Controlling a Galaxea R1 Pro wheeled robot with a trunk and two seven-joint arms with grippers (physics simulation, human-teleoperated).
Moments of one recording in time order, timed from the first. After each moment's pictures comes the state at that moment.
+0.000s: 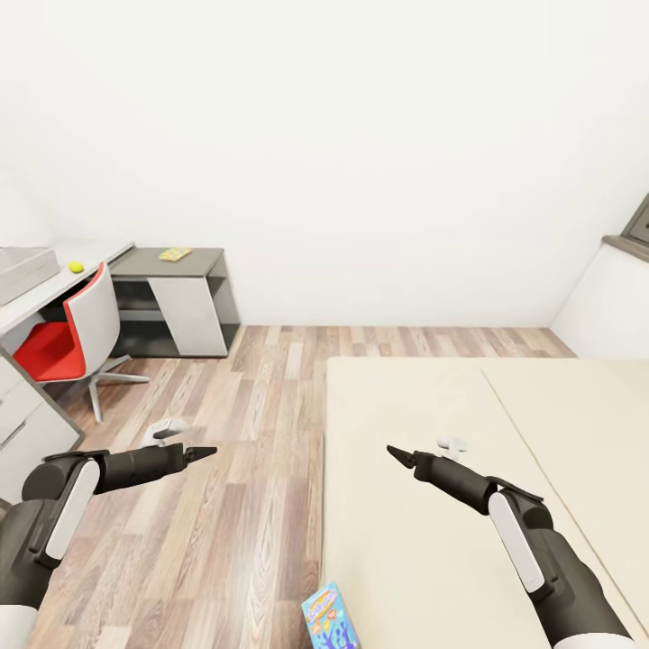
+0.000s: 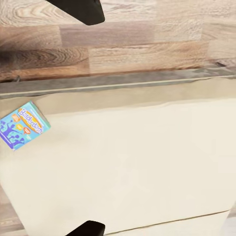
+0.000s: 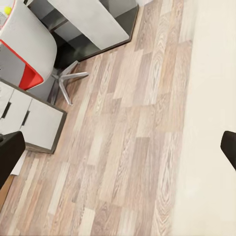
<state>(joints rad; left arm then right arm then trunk) -0.49 0.29 0.15 -1.31 0.31 1.02 -0.61 -0.42 -0.12 -0.05 -1.22 -0.45 0.58 0.52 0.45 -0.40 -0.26</state>
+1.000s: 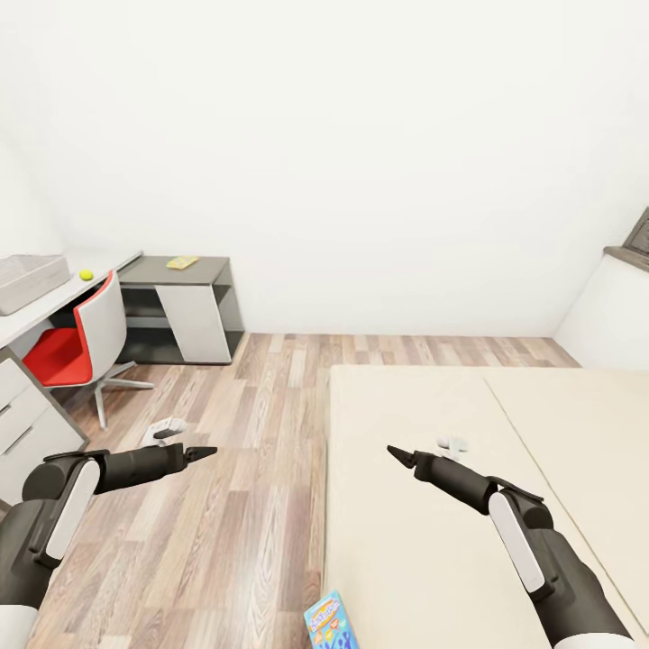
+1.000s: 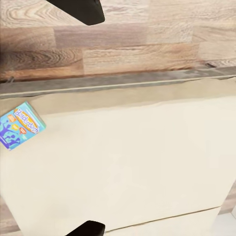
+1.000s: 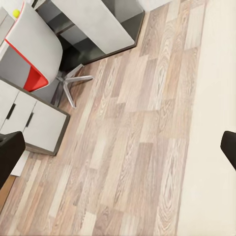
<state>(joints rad) -0.49 0.29 0.15 -1.31 0.31 1.02 -0.61 -0.42 -0.12 -0.05 -1.22 -0.45 0.58 0.52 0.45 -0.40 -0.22</state>
